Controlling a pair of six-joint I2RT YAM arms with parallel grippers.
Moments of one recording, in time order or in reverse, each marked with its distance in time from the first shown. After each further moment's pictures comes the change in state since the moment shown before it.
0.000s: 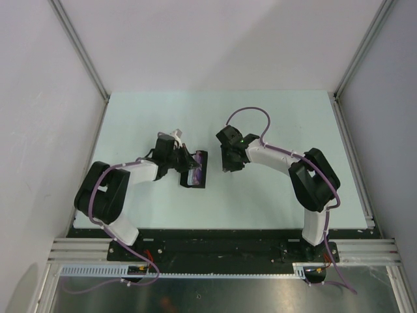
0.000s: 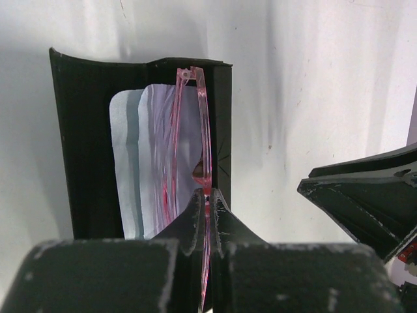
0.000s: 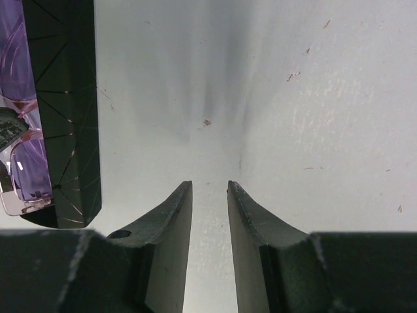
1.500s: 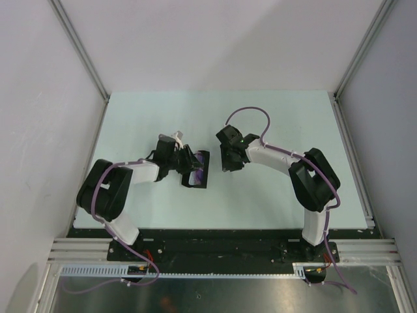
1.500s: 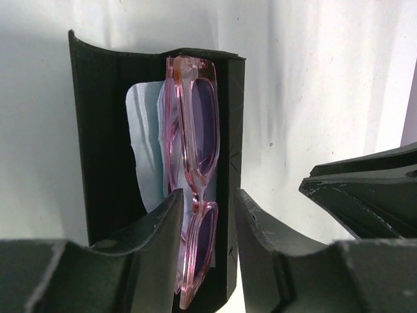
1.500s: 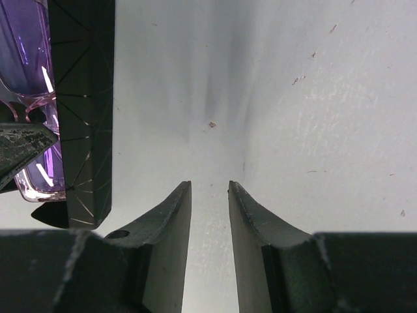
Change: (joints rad) left arm -0.002 0.042 -0.018 0.065 0.028 -0.029; right arm -0.002 0.000 0.000 0.010 -0.007 -0.010
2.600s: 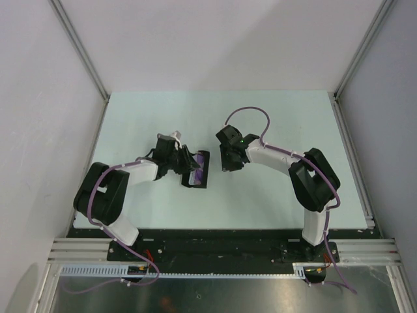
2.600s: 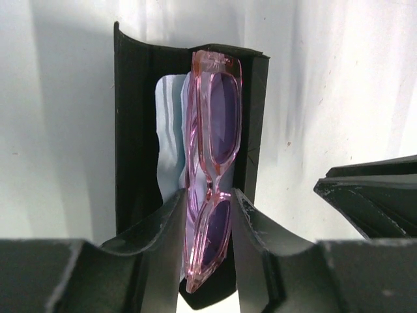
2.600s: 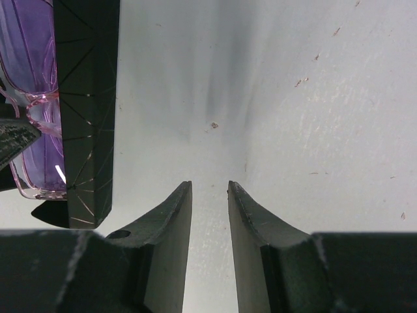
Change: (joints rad) left arm -0.004 -0.048 0.024 -0.137 -0.072 0.023; right arm 0.005 0.000 0.000 0.007 -0.004 -0.009
